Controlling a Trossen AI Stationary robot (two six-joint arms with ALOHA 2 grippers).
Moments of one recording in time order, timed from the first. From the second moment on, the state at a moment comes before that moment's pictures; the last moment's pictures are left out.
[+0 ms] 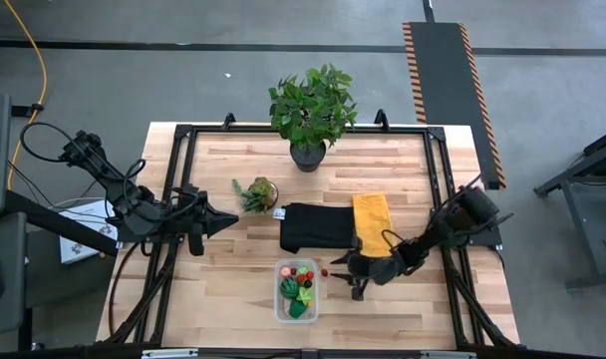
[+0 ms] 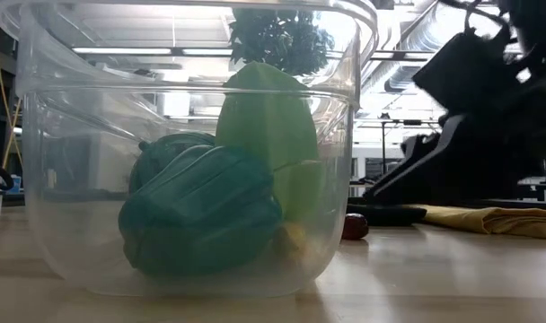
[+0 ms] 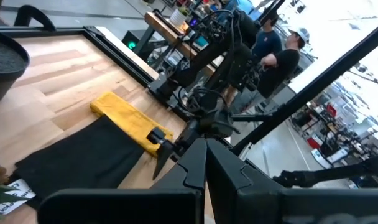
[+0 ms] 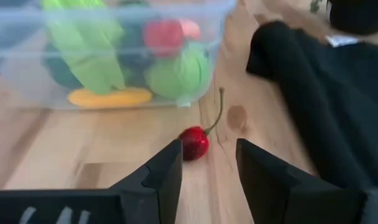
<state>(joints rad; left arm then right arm) -0.59 0.76 0.72 -0.18 -0.83 -0.85 0.56 1.89 0.52 0.90 0.51 0.27</state>
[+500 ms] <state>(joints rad) -0.59 0.76 0.72 -0.19 -0.74 -0.85 0.57 2.06 0.62 1.01 0.55 0.30</state>
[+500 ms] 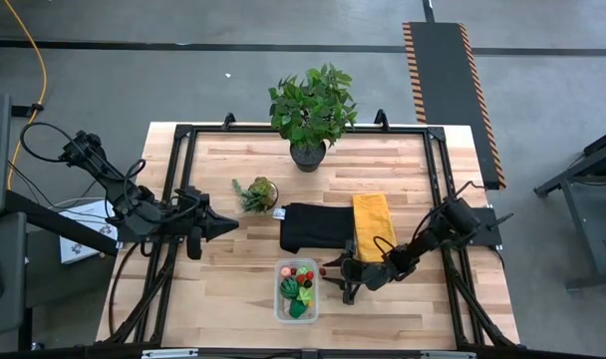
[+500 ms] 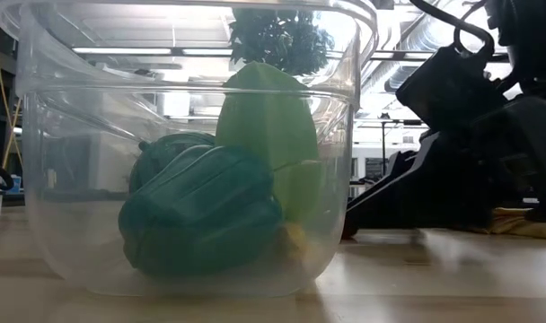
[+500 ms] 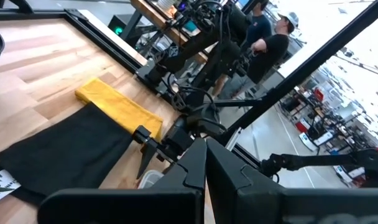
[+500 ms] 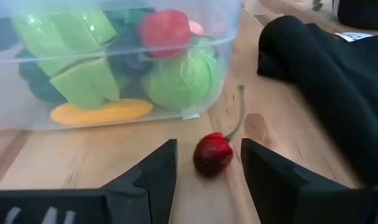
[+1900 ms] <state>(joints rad) -0.59 0.77 0.72 -0.19 -0.72 -0.85 0.55 2.10 0.67 0.95 0.56 0.34</state>
